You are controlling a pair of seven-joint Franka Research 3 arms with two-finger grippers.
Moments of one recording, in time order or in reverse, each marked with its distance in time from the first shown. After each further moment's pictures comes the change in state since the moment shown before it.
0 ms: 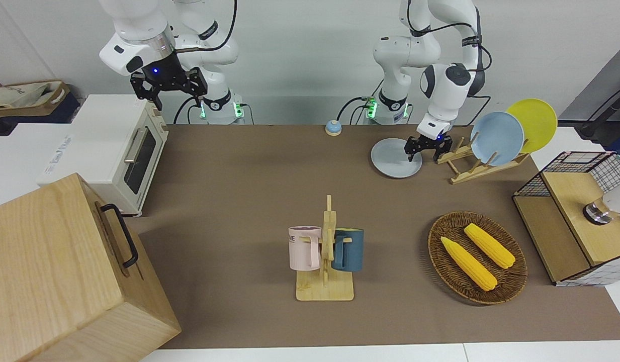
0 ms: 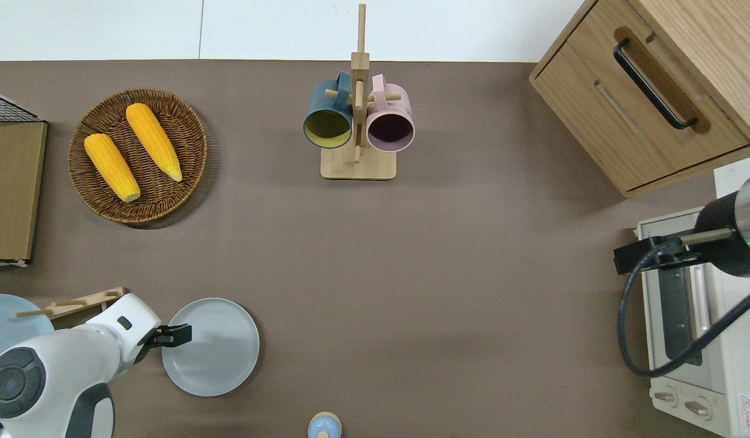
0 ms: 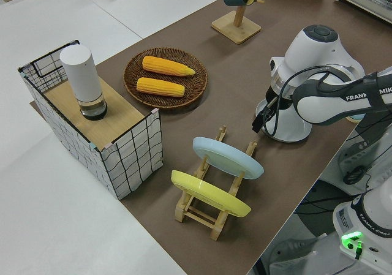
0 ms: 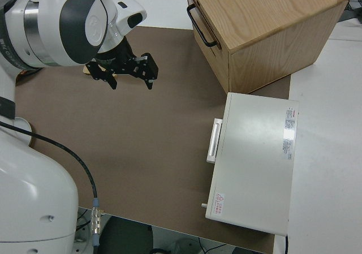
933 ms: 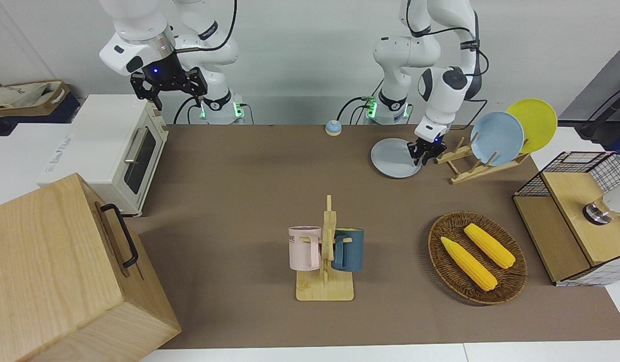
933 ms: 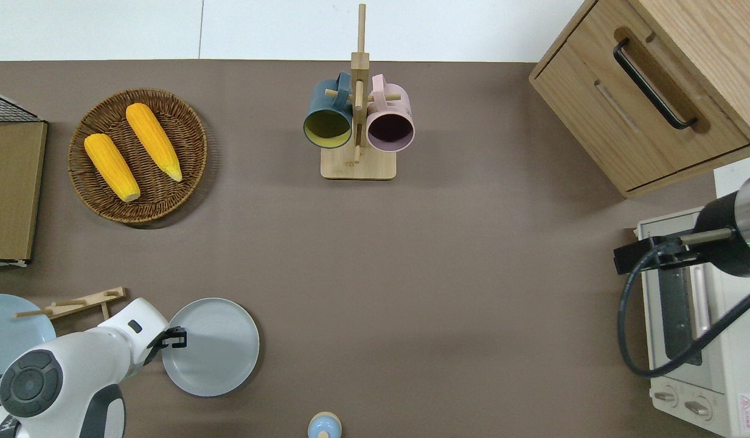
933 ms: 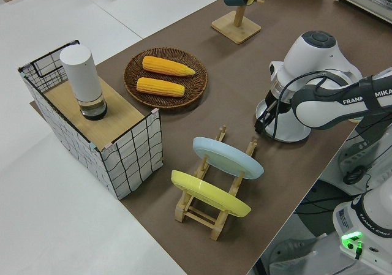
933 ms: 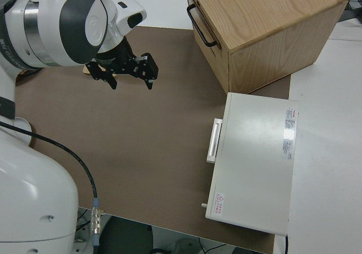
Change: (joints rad) left arm 0.000 0.022 -0.001 -0.018 0.000 0.032 0.003; right arm 0.000 0.000 0.000 0.000 0.000 0.000 0.000
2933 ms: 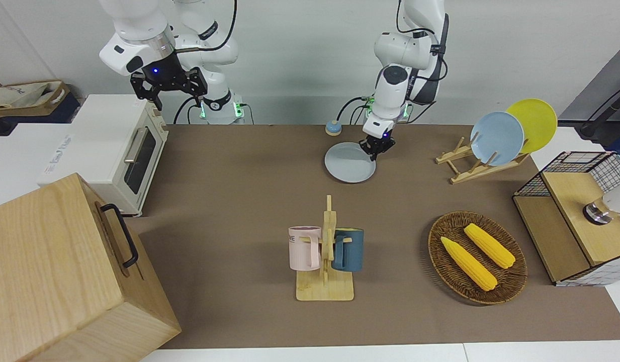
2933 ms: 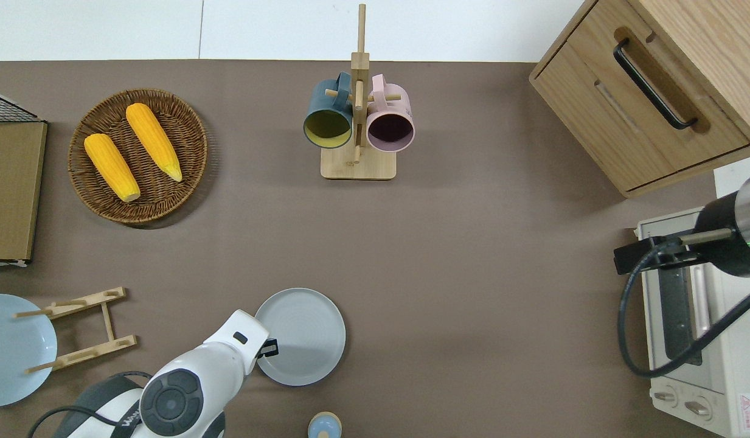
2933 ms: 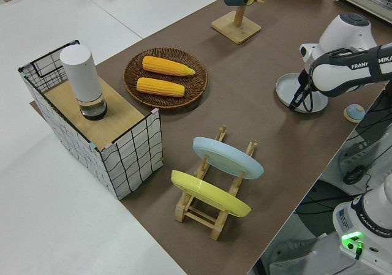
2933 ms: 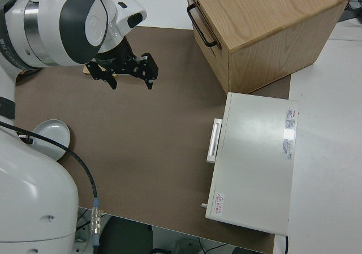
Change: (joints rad) left arm -0.434 0.036 -0.029 0.028 0.000 0.000 -0.608; right arm 0.000 0.000 0.000 0.000 0.000 0.000 0.000
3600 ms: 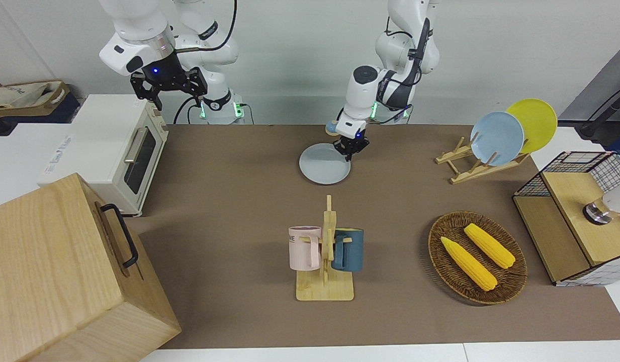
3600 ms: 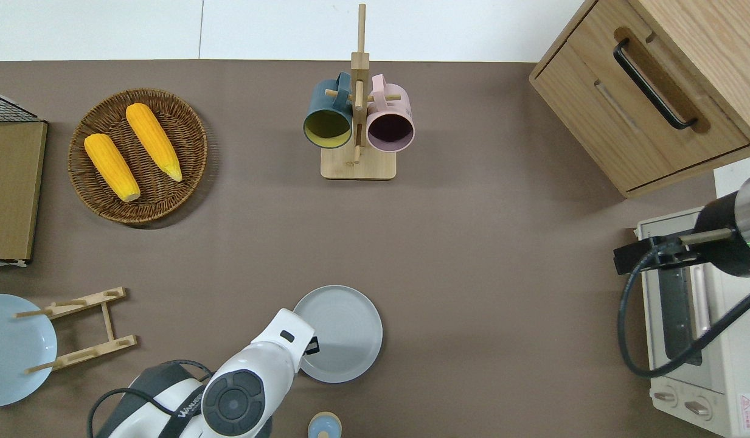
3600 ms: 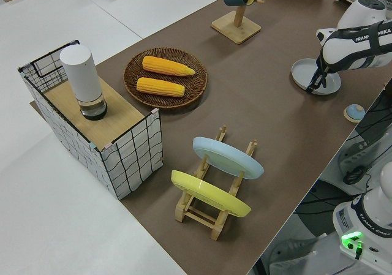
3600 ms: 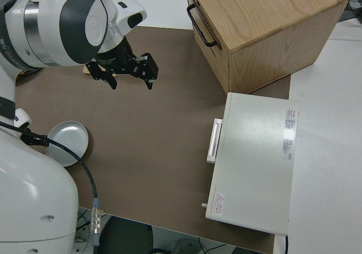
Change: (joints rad) left arm -0.159 0.135 -0.033 0.141 -0.050 0.001 -0.202; right arm 0.000 0.000 0.000 0.000 0.000 0.000 0.000
